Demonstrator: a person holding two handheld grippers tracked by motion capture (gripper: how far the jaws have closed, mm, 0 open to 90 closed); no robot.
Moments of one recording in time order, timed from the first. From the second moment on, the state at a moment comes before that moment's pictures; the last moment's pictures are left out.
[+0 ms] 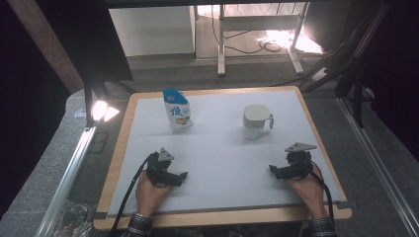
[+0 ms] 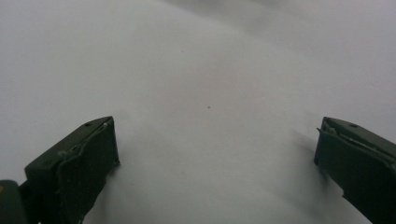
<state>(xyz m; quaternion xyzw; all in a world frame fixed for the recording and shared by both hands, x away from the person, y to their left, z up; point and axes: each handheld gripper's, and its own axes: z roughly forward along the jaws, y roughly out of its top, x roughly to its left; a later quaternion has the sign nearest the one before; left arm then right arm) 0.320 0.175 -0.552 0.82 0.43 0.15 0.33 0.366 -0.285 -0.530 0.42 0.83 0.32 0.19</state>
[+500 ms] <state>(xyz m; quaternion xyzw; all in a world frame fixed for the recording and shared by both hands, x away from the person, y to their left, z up) 0.320 0.175 -0.552 0.82 0.43 0.15 0.34 0.374 -0.286 -0.510 0.42 0.81 0.34 0.20</state>
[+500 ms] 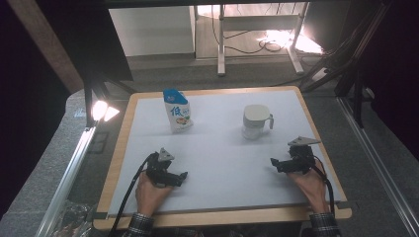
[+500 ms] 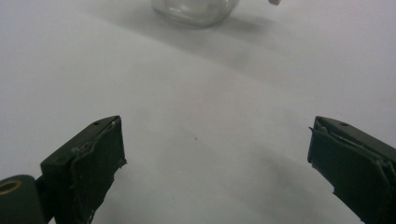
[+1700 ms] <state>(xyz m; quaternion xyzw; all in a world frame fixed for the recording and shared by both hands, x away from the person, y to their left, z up) 0.319 0.175 -0.552 0.82 0.43 0.16 0.34 0.420 -0.278 -0.490 0.42 0.81 0.38 0.18</state>
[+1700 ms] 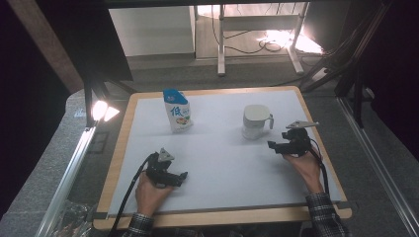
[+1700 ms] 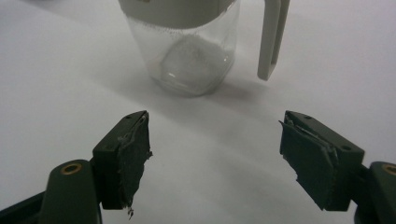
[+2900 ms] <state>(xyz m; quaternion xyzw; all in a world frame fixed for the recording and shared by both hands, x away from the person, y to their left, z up) 0.319 0.175 -0.552 0.82 0.43 0.16 0.34 0.476 -0.256 -0.486 0.46 0.78 0.36 0.22</state>
